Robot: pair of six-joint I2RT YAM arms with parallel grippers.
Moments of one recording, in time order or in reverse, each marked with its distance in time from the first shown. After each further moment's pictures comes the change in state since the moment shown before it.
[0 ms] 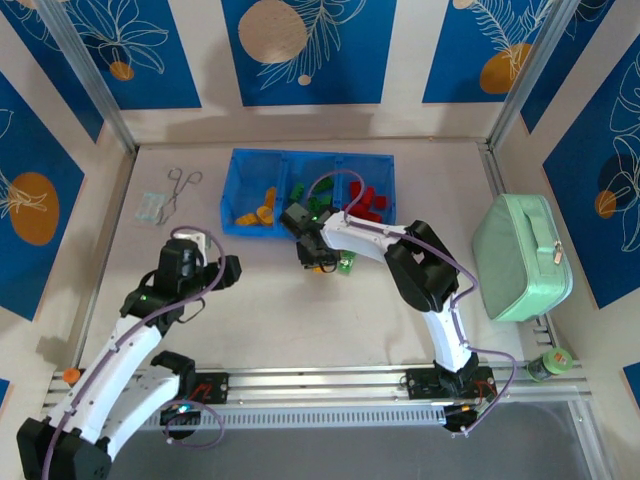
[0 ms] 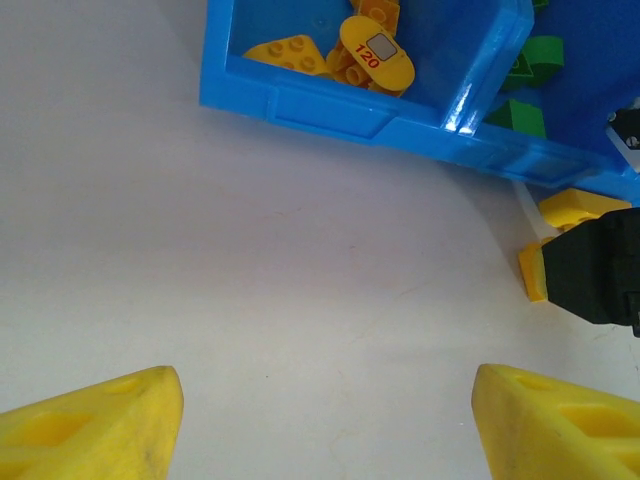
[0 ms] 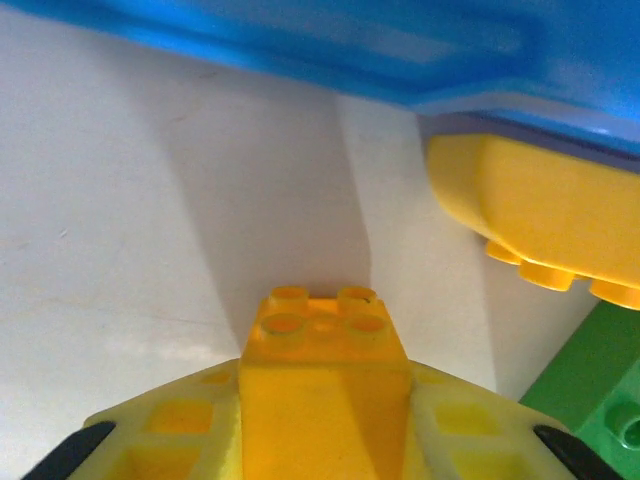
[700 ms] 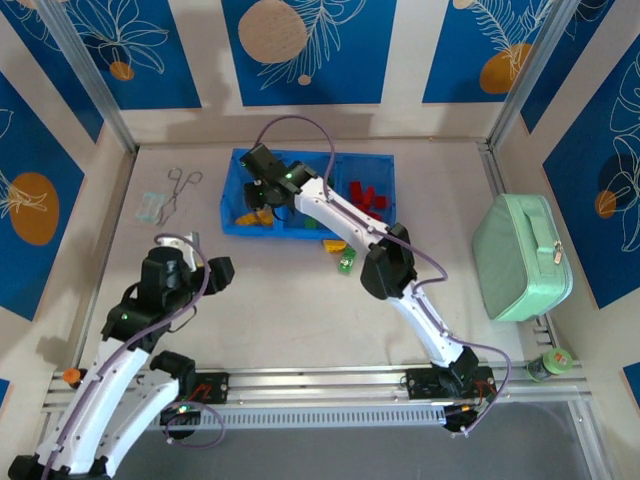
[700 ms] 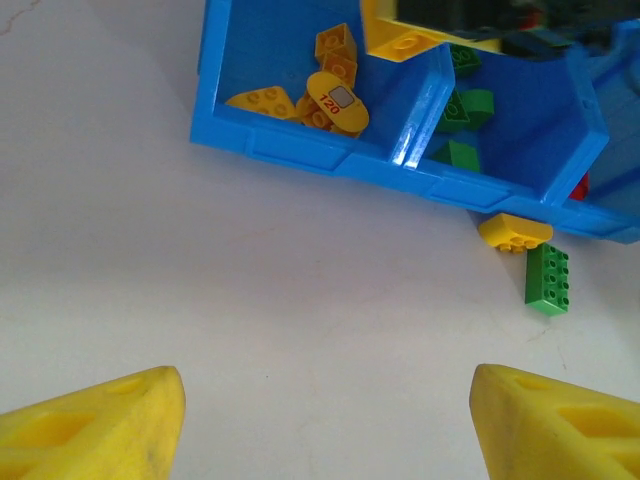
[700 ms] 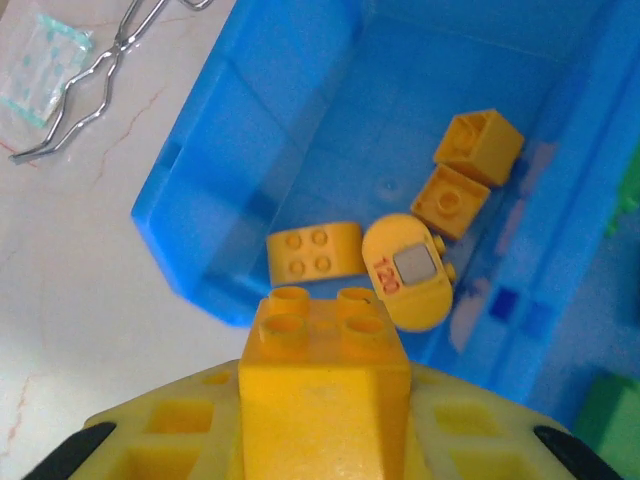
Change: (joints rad) left arm -0.005 -0.144 0.052 -0.111 0.013 -0.026; right arm -0.023 0.417 0.991 -0.095 -0.098 -0.162
